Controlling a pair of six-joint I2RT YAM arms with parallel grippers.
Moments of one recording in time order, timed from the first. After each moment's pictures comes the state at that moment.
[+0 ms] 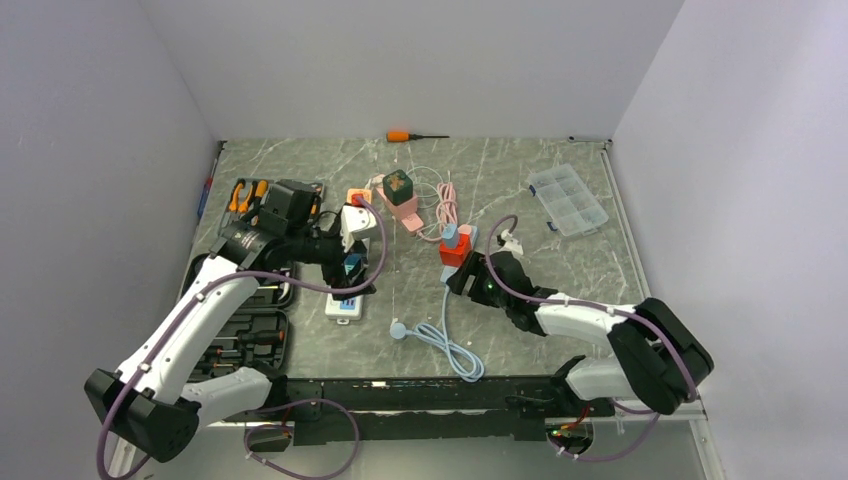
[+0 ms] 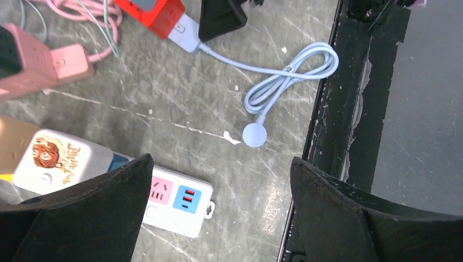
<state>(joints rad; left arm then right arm) -0.46 1.11 1.16 -0.88 0.70 0.50 0.65 1.27 0.41 0.19 0.12 0.85</state>
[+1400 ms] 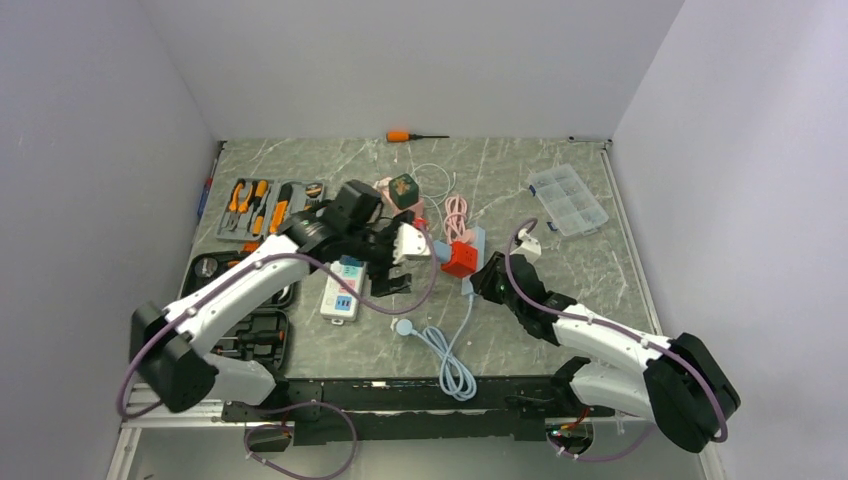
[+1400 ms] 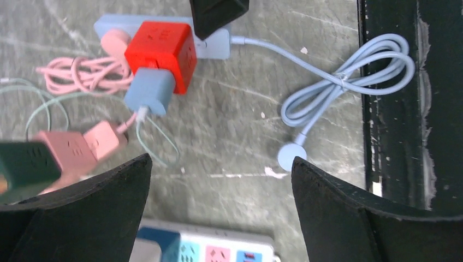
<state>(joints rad) -0.68 1.28 1.20 -0.72 0.59 0.70 0.64 1.10 0.39 0.10 0.27 0.84</state>
